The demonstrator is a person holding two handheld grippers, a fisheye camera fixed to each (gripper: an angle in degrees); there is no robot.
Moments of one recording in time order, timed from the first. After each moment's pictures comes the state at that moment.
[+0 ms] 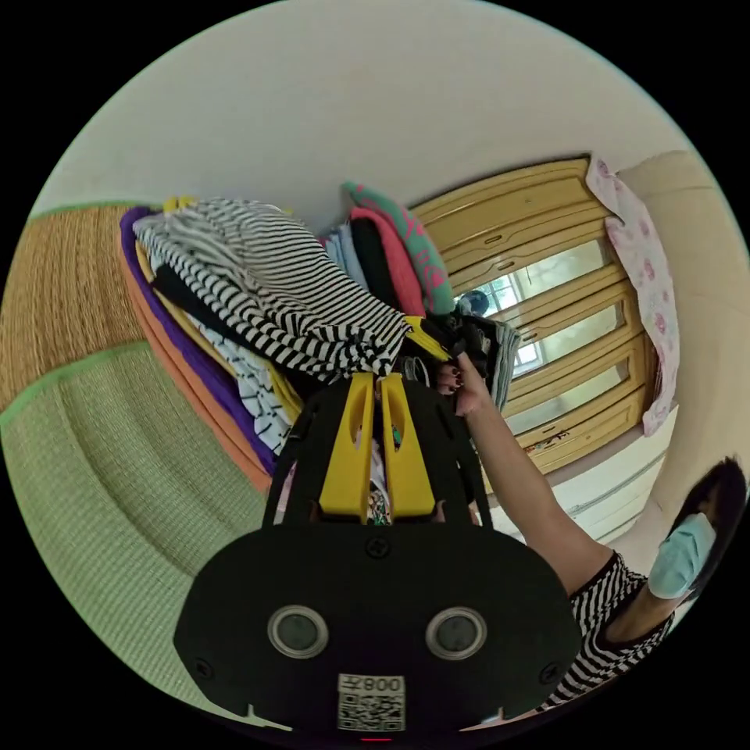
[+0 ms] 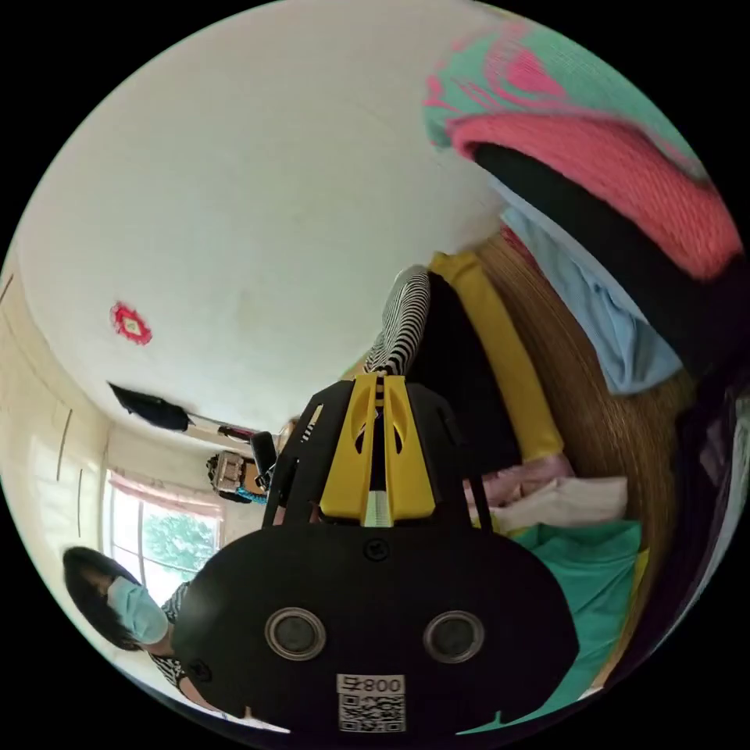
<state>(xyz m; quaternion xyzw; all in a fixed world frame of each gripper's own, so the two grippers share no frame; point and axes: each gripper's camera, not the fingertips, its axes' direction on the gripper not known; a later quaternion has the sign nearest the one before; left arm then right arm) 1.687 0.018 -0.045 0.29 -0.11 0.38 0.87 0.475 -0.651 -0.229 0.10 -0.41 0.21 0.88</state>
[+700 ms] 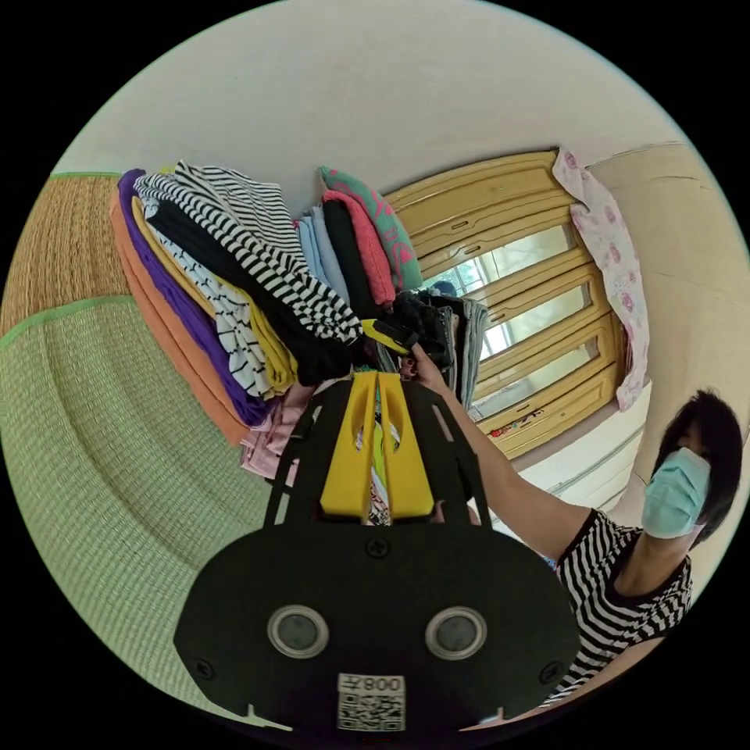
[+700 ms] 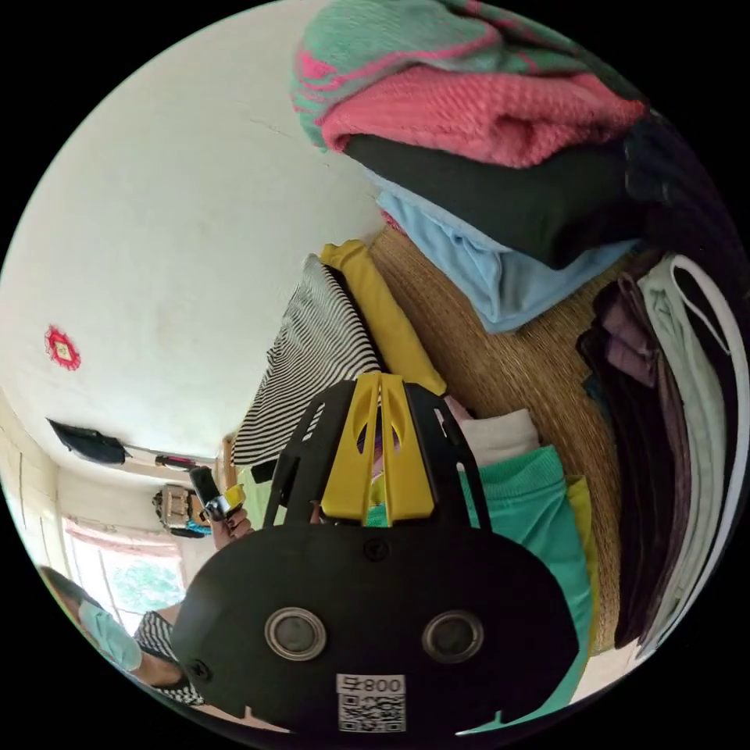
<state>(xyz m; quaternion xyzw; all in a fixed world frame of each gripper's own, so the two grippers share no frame) 1.766 -0.028 -0.042 0.24 -0.07 0.40 0.88 0.460 -0.641 -0.225 0.10 -0.28 0.25 0.92</state>
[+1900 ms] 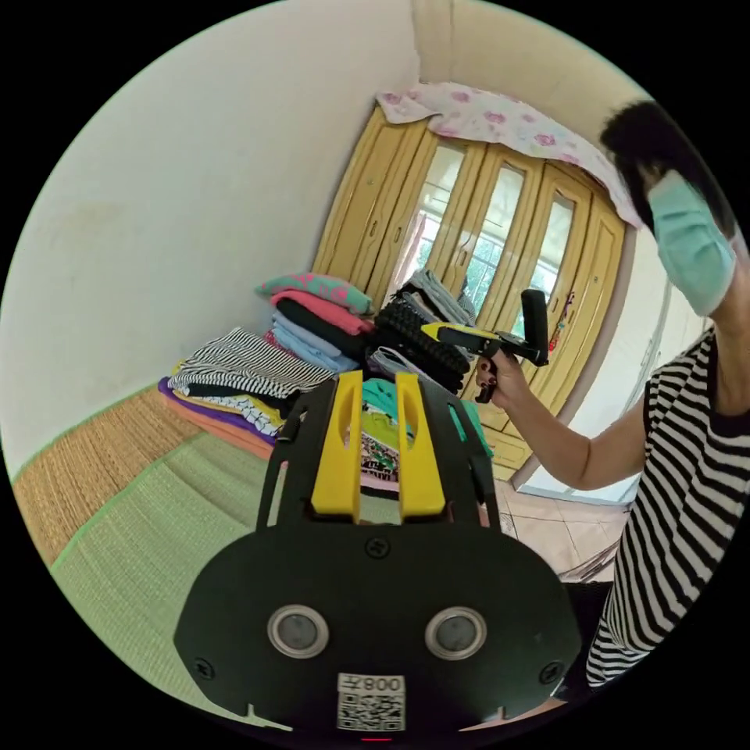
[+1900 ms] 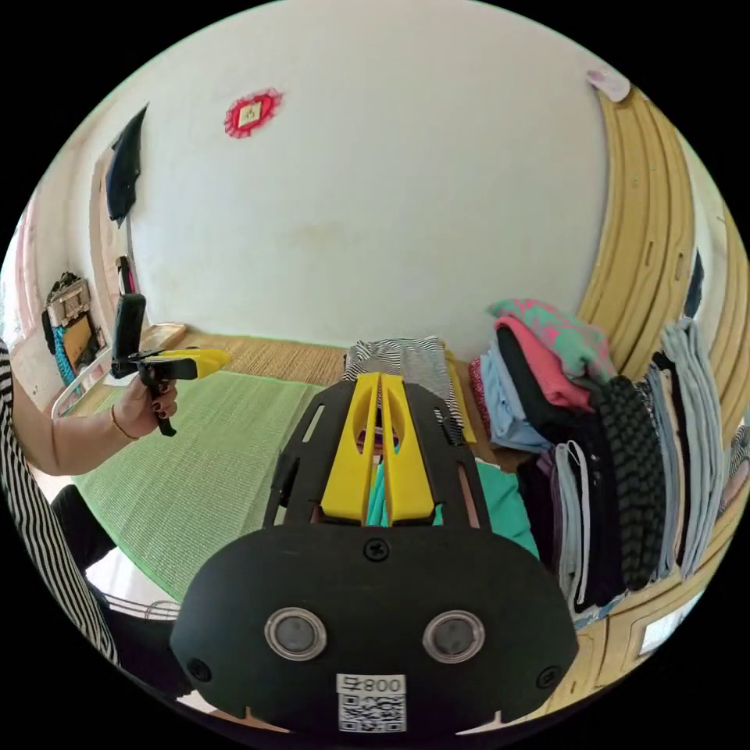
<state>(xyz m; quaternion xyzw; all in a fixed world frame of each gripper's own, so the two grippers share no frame) 1.841 0.326 0.001 0.32 -0.28 0.60 0.68 0.095 -0.421 -0.581 0.33 0.01 -0.06 0.94</state>
